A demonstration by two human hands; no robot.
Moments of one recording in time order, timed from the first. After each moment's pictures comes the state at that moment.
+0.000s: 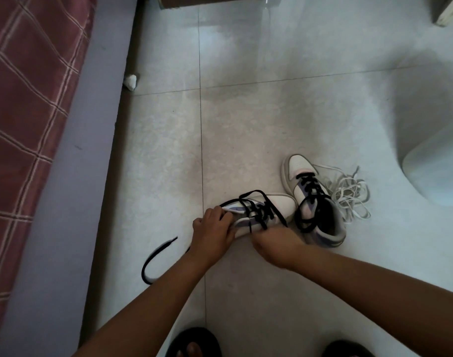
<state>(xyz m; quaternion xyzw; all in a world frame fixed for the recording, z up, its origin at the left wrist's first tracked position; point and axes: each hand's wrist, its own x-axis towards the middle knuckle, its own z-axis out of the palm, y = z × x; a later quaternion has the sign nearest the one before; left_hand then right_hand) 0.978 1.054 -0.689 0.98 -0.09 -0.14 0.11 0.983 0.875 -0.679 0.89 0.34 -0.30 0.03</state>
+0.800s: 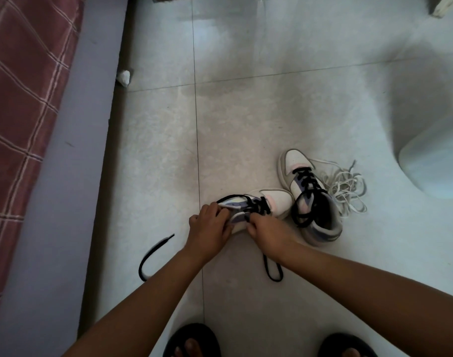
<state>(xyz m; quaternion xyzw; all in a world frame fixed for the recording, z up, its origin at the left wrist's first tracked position) 0.978 1.057 -0.693 0.98 -0.09 -0.14 0.12 0.986 0.893 -0.684 0.94 0.08 -0.26 -0.20</state>
